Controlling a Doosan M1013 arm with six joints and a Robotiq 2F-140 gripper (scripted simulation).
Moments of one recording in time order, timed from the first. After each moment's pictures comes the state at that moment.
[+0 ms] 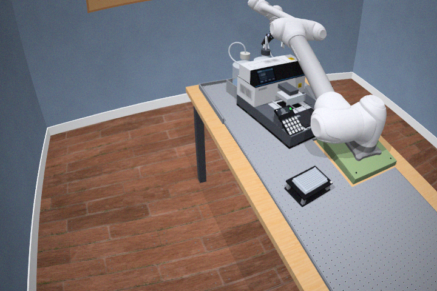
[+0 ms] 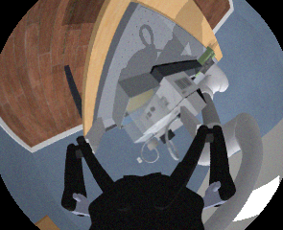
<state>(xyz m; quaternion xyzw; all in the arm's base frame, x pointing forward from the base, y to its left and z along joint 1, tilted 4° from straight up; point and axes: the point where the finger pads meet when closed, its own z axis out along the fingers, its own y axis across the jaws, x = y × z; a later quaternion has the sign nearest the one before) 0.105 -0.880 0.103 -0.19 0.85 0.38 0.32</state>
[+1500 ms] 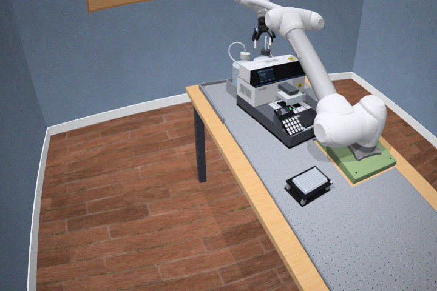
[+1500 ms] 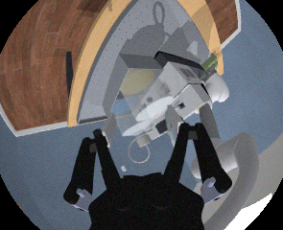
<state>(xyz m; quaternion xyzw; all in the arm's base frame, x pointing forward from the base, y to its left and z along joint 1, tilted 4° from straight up) 0.198 -0.843 0.154 -0.29 0.84 0.35 0.30</state>
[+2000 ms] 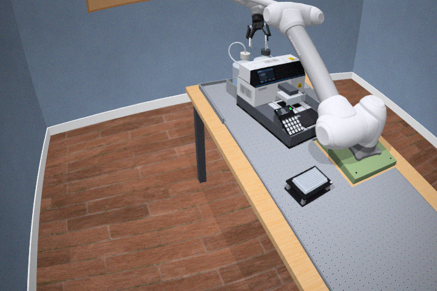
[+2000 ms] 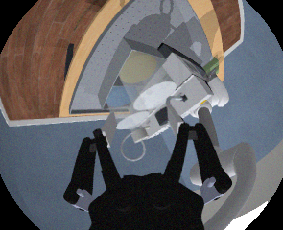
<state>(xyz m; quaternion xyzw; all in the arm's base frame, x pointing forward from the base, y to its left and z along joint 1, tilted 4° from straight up) 0.245 -0.815 0.180 -0.34 0.83 0.33 0.29</state>
